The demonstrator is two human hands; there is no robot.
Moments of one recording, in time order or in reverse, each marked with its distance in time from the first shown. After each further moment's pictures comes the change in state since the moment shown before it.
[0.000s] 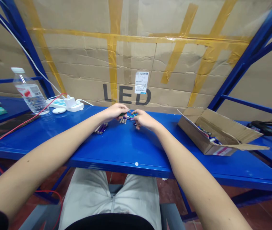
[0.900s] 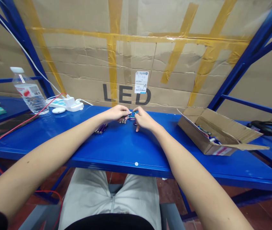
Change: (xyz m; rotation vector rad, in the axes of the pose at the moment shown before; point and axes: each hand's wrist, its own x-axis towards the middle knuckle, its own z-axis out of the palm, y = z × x) left_hand 0.000 -0.004 0.002 0.155 -0.103 0.091; right_hand 0.005 0.010 -0.002 -0.218 0.064 -0.125
